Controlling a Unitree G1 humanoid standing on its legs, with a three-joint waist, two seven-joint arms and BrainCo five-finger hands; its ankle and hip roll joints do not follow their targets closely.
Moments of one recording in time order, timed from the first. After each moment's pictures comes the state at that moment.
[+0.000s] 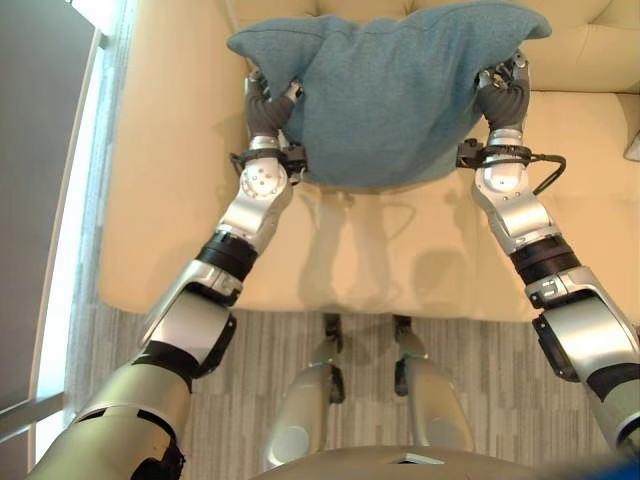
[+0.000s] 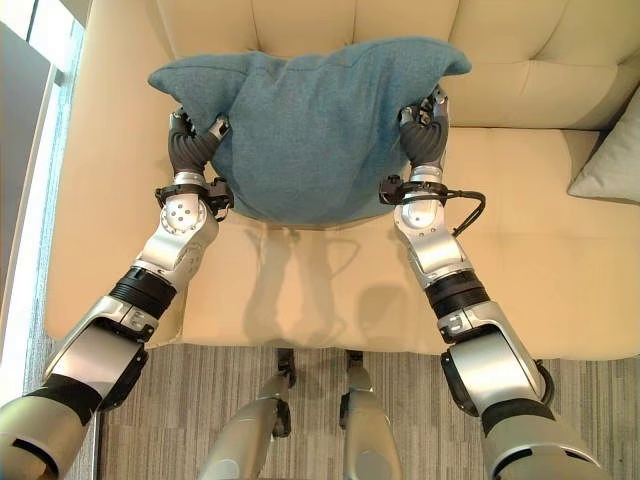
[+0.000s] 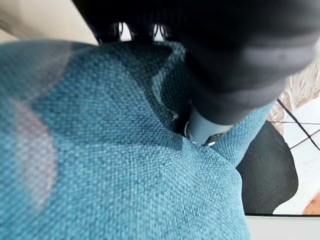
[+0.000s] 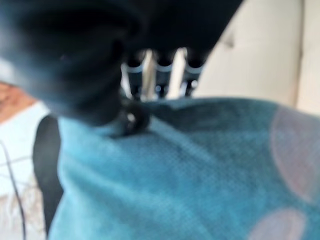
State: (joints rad) left arm -0.94 0.38 -0.42 0.62 -0.56 -0.29 0.49; right arm -0.92 -0.45 0.32 0.55 0.22 -0.19 -0.57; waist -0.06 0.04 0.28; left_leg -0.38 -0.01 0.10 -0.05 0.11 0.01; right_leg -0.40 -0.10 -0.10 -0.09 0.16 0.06
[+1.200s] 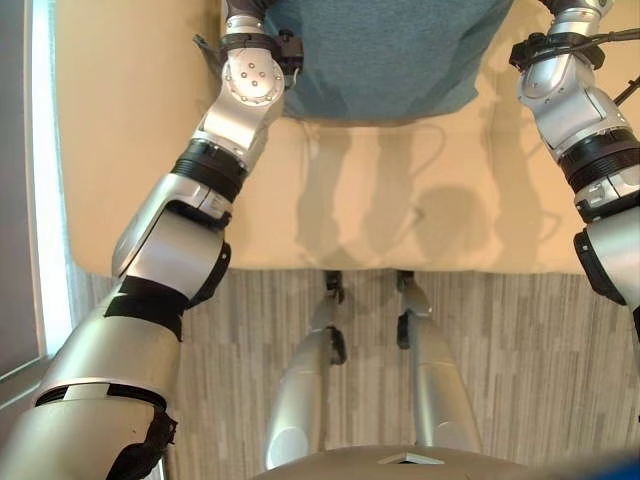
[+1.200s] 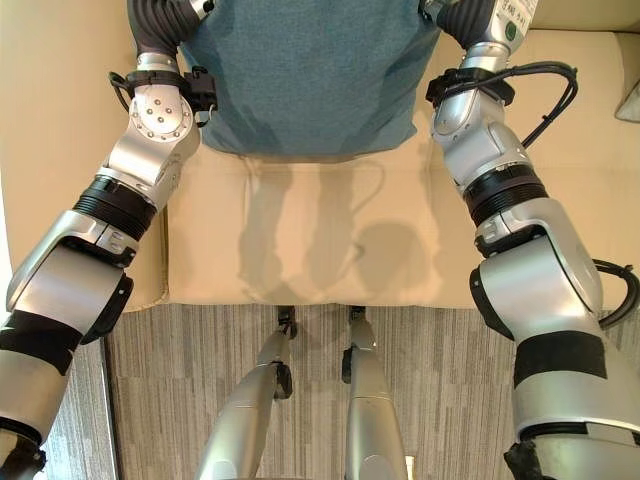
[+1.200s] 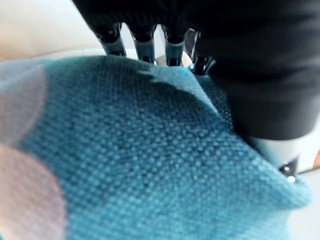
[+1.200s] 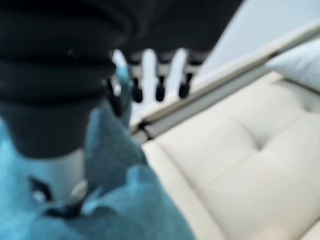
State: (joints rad) left arm -1.40 0.49 -0.56 0.89 -0.45 -0.27 0.56; right arm -1.44 -0.63 0.62 0.98 -0.13 -0.01 -0.75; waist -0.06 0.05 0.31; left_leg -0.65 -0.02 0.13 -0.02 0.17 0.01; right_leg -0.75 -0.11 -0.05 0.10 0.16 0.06
